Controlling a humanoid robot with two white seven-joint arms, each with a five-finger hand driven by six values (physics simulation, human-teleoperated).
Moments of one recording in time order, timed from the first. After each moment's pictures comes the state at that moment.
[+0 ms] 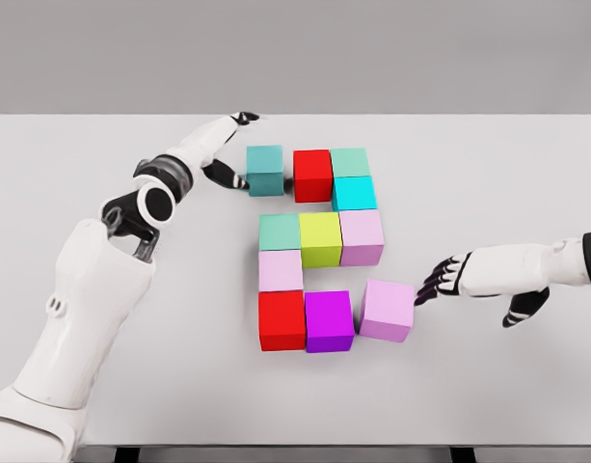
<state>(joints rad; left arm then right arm) -0.56 0.15 -0.38 -1.43 -0.66 0.38 -0.48 -0.83 -1.13 1.13 -1.64 0.09 -0.61 0.61</state>
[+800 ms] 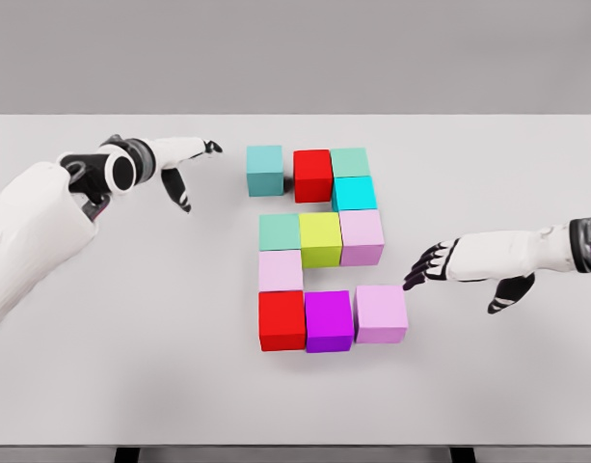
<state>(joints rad) -0.87 0.46 -0.88 -1.23 -0.42 0.36 -0.60 -0.85 -1.08 1.13 -1.60 0.07 -0.61 0.61</state>
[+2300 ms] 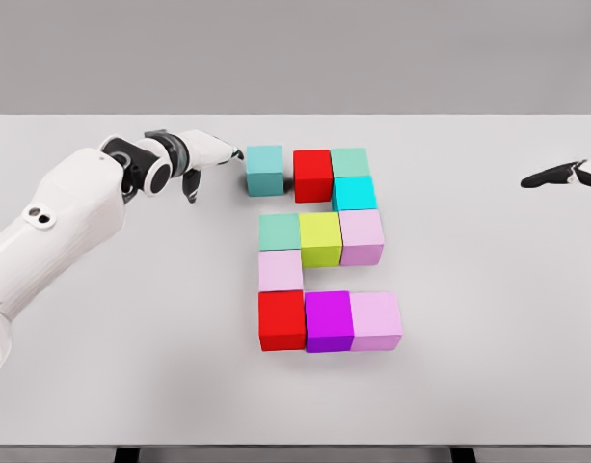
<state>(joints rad) -0.98 0.35 -1.01 -1.05 -0.68 0.09 -0.61 -0.52 -1.51 0.66 -1.71 -0.58 -0.61 0.61</state>
